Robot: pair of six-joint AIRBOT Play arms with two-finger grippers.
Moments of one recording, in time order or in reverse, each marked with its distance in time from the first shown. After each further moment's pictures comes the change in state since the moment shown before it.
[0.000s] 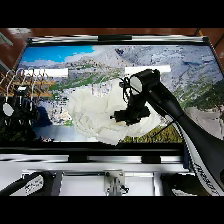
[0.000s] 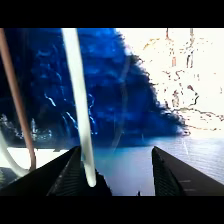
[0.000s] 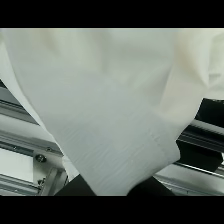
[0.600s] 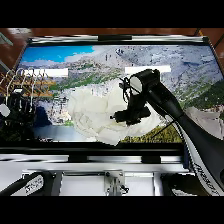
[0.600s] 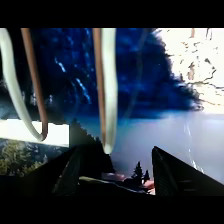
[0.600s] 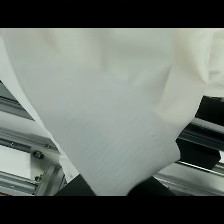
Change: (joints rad) left arm 0.036 0.014 0.004 0.058 -0.099 -0.068; right arm 0.000 0.000 0.000 0.000 0.014 -0.015
